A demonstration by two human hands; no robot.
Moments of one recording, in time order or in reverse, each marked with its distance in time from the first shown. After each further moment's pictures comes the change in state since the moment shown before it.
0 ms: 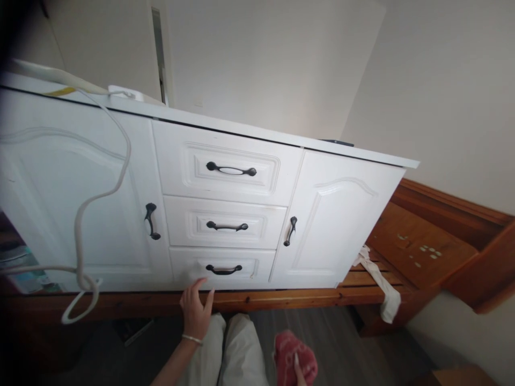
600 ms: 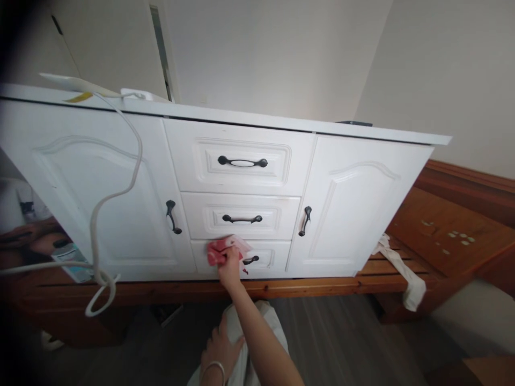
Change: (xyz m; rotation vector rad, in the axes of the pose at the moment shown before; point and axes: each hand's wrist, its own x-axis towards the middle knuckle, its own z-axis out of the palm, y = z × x) left_hand -0.116 -0.002 -0.021 0.496 -0.985 -0.517; right_hand 0.006 -0.017 0.353 -0.468 -0.483 -0.842
